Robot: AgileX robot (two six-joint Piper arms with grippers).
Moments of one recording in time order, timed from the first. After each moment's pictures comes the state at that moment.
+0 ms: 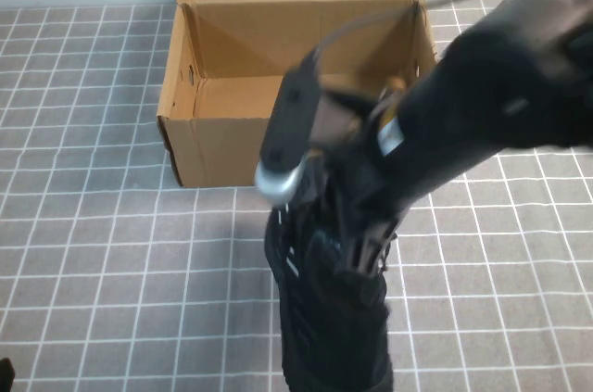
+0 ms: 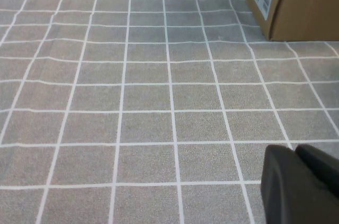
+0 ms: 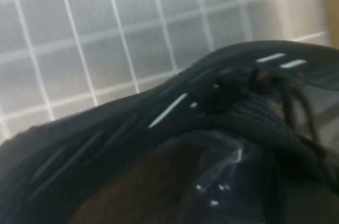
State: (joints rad) right arm 0.84 1.59 -1.44 0.09 0.95 -0.51; left arm -0.09 -0.01 0.03 -0.01 0.39 0.03
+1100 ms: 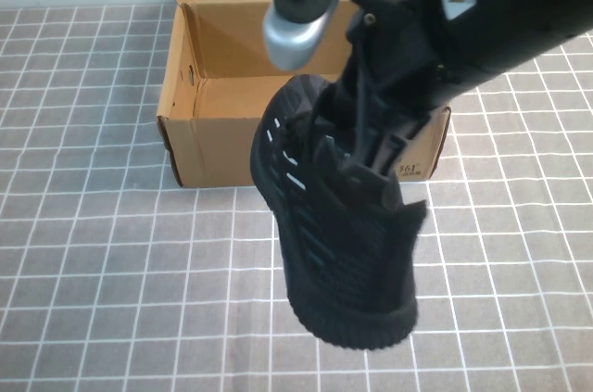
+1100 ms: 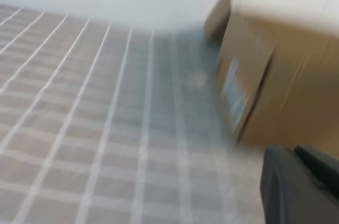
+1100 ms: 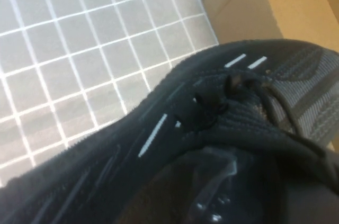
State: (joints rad) right arm 0.84 1.52 -1.72 0.02 1.14 -0.38; left arm -0.09 -0.01 0.03 -0.07 0.15 -0.09
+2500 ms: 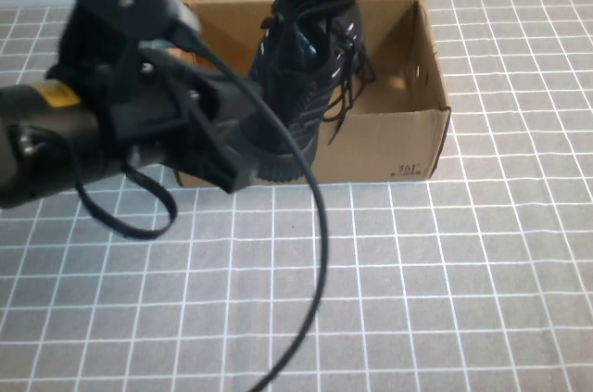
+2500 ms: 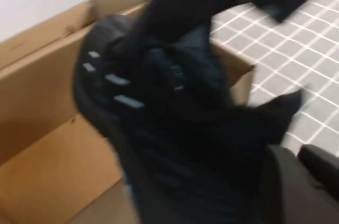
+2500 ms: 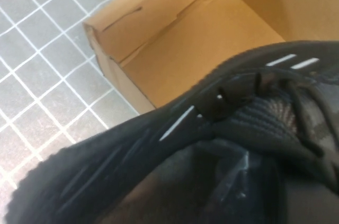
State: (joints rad) right arm 0.62 2.06 -2.41 0.13 1.29 -0.20; left arm -0.54 1.14 -0.97 -0.55 0.36 0.75
